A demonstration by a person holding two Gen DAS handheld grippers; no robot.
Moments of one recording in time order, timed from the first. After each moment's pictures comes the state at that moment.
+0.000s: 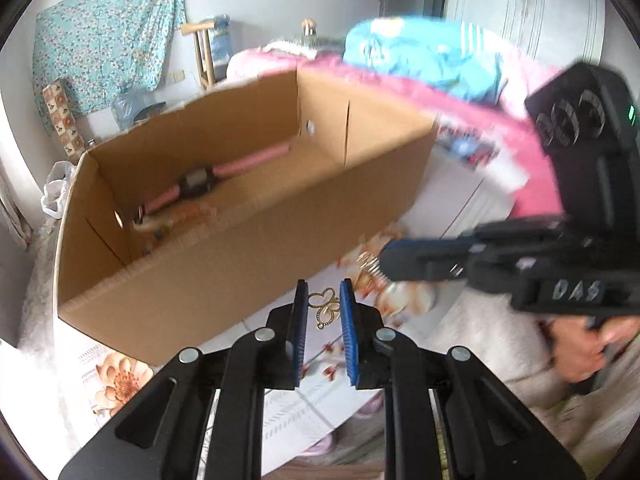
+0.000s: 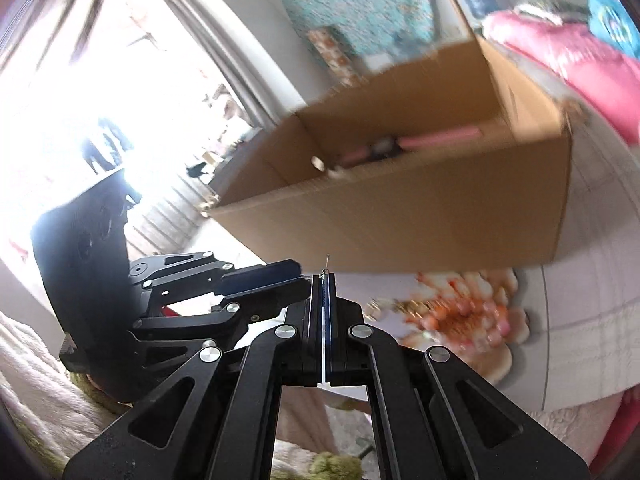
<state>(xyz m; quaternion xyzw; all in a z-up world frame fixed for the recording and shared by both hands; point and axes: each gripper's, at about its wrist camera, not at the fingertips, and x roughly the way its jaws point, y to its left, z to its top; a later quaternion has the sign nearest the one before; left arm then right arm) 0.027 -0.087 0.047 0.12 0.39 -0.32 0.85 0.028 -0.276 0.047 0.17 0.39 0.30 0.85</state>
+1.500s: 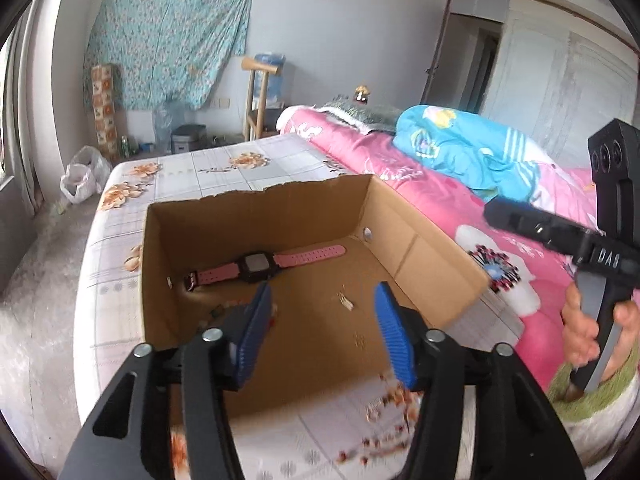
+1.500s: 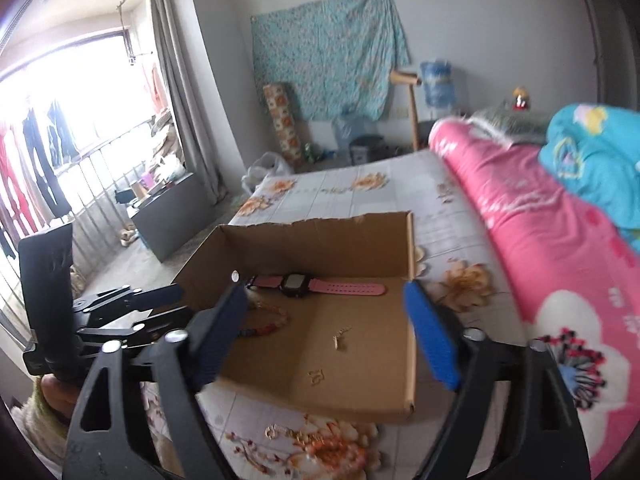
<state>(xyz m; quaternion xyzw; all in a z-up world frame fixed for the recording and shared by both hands) 0.083 -0.035 0.098 0.01 0.33 -0.28 0.90 0.078 -0.307 0.147 0.06 0.30 0.15 0.94</state>
